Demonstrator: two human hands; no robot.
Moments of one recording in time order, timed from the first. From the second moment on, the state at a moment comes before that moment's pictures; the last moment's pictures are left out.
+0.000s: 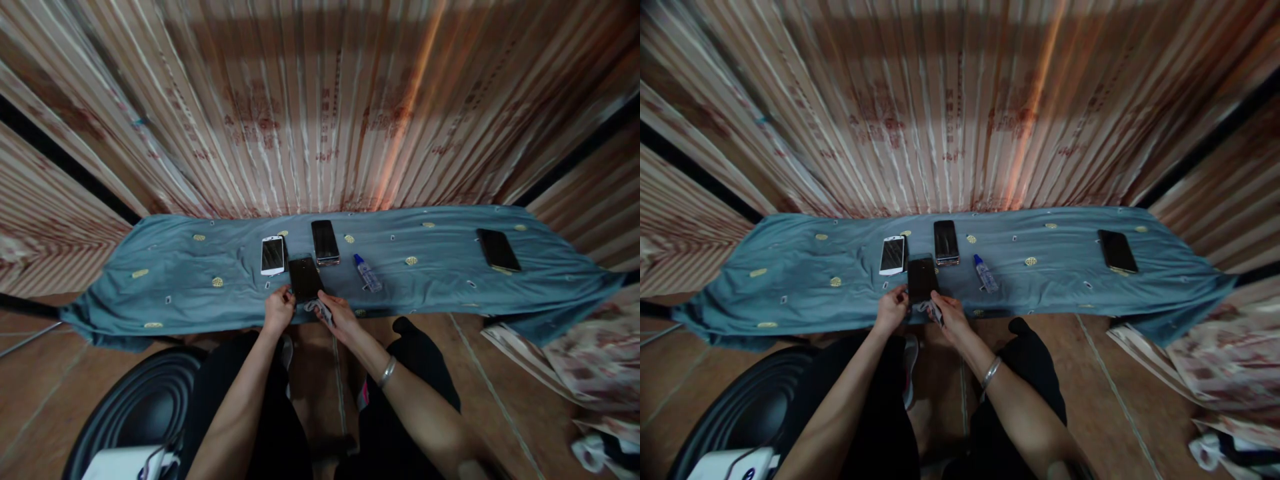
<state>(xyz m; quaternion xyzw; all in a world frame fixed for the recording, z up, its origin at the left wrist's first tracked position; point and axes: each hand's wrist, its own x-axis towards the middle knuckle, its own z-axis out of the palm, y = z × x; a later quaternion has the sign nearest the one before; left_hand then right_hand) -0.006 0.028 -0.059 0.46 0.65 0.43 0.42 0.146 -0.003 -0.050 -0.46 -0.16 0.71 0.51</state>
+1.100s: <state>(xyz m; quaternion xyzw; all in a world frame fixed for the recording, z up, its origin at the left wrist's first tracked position) 0.015 0.017 -0.033 0.20 0.50 0.53 0.66 0.150 0.016 -0.048 -0.49 -0.31 0.69 0.42</state>
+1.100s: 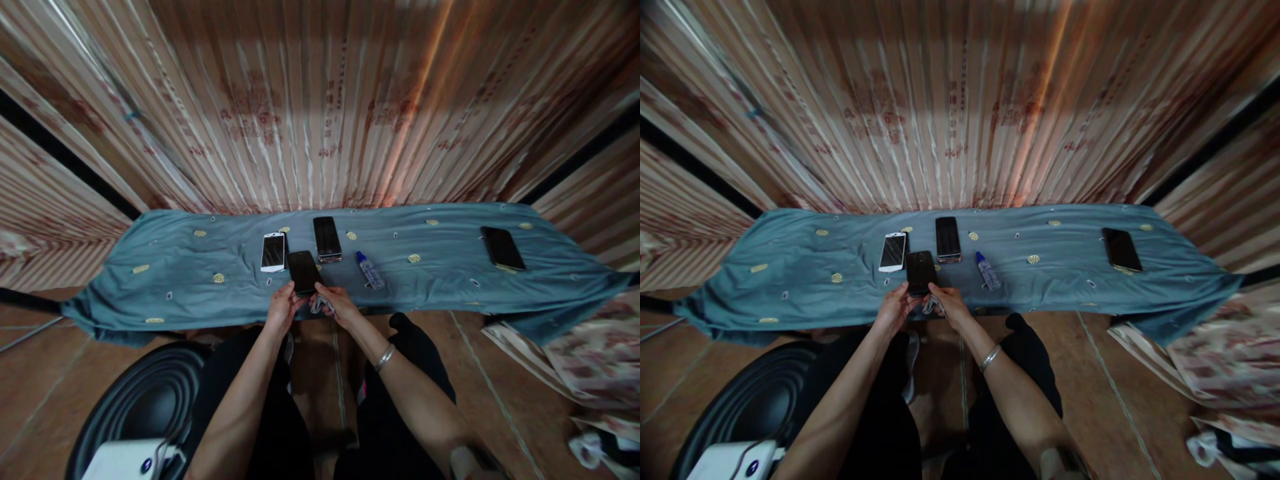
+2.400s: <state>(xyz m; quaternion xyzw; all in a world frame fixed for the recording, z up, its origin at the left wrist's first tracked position) 0.008 0.002 -0.025 0.32 0.48 0.50 0.65 0.195 -0.002 -0.048 -0.45 -0.37 0.69 0.43</state>
